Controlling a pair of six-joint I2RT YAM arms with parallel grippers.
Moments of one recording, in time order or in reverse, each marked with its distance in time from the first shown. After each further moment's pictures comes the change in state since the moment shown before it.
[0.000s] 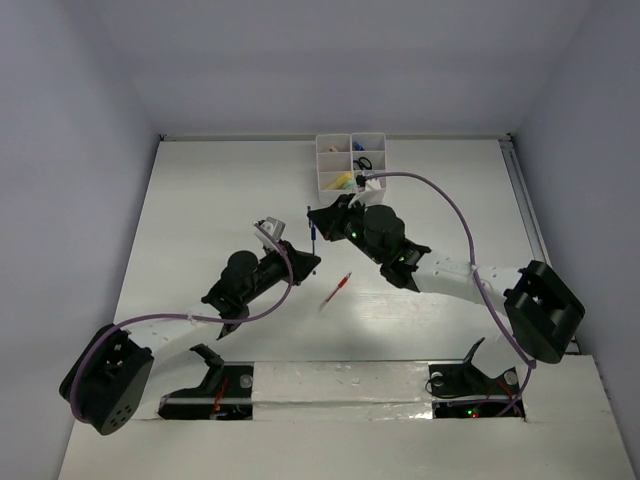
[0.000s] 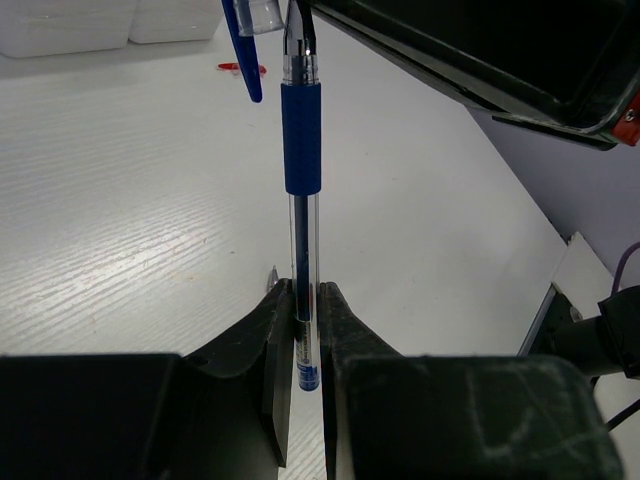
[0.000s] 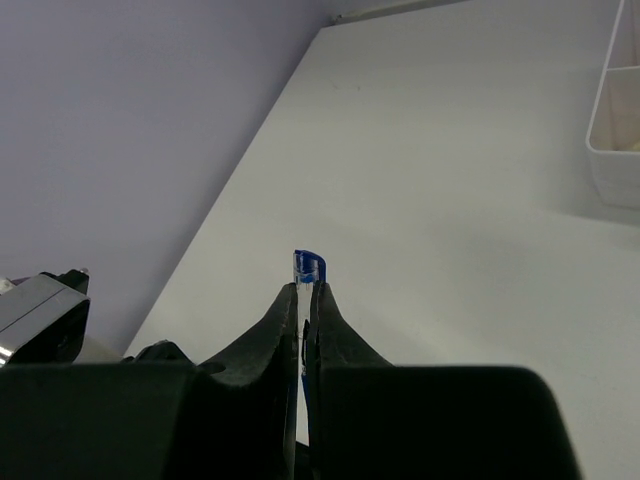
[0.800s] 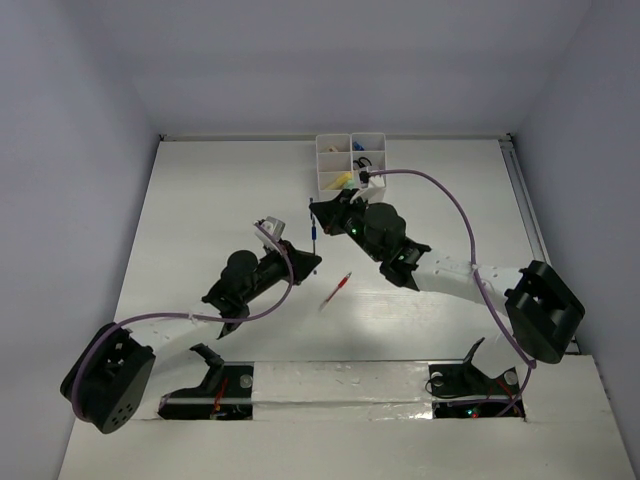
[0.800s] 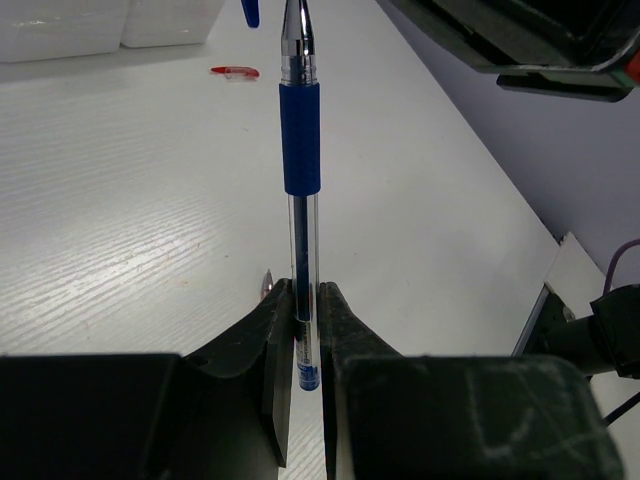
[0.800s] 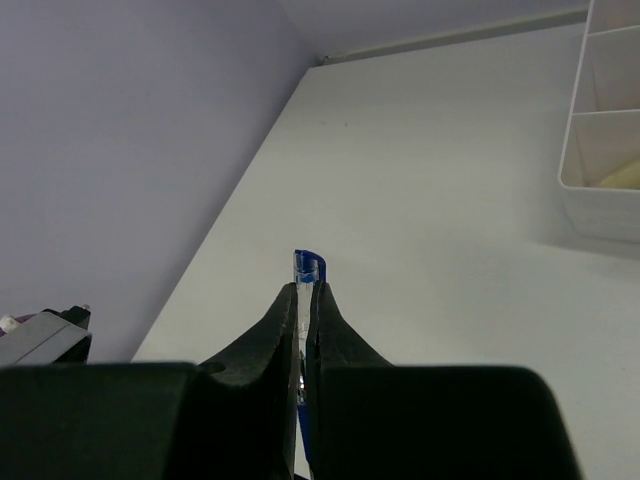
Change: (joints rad) left arm 0.000 0.013 0.000 0.022 0.020 -0.006; right arm 0.002 0.000 0.020 0.023 0.069 -0.023
